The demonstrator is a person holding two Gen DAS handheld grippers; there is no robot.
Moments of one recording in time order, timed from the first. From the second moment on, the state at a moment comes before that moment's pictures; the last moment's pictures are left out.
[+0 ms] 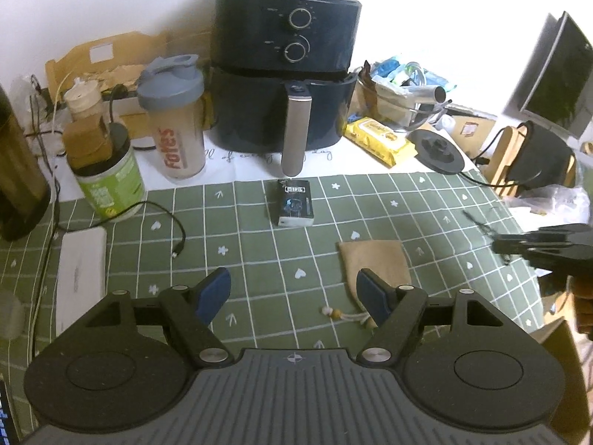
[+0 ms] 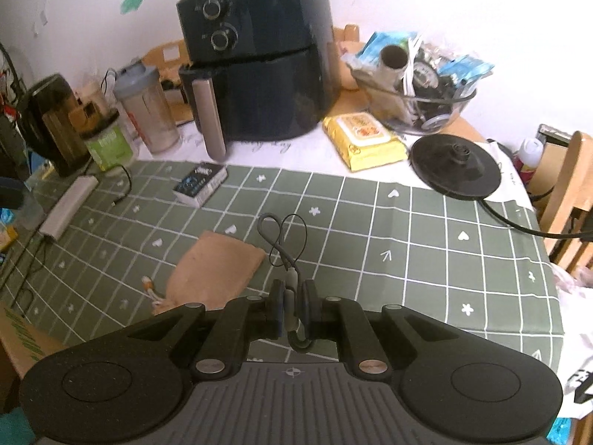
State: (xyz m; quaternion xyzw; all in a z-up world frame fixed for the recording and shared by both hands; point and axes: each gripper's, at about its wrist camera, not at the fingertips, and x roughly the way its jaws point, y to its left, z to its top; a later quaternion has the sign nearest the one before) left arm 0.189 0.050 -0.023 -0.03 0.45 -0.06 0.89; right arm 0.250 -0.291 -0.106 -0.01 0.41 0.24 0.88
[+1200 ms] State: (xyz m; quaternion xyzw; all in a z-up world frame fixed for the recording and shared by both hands) left arm 0.344 0.011 -0.162 0.07 0.49 -0.05 0.87; right arm 0.176 -0.330 -0.060 0.10 0.40 0.13 0.90
